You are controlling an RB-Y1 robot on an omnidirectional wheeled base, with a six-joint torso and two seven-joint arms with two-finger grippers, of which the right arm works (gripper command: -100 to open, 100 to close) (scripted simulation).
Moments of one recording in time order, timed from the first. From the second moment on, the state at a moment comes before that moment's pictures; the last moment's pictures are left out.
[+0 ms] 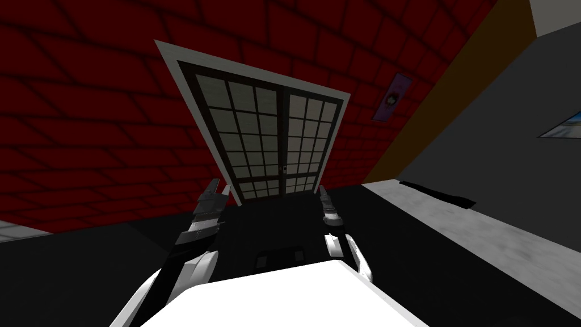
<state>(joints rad) 0.41 -0.10 -0.06 -1.84 0.14 -0.72 0.30</state>
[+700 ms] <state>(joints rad) 0.38 -0.11 -0.10 -1.70 0.20 -0.75 0.41</state>
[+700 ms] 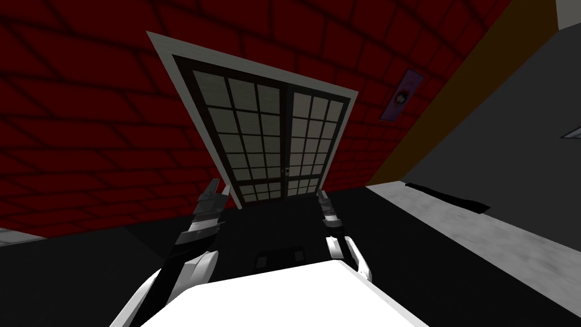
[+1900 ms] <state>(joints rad) 0.30 -0.12 -0.17 -1.44 0.29 -0.80 0.60</state>
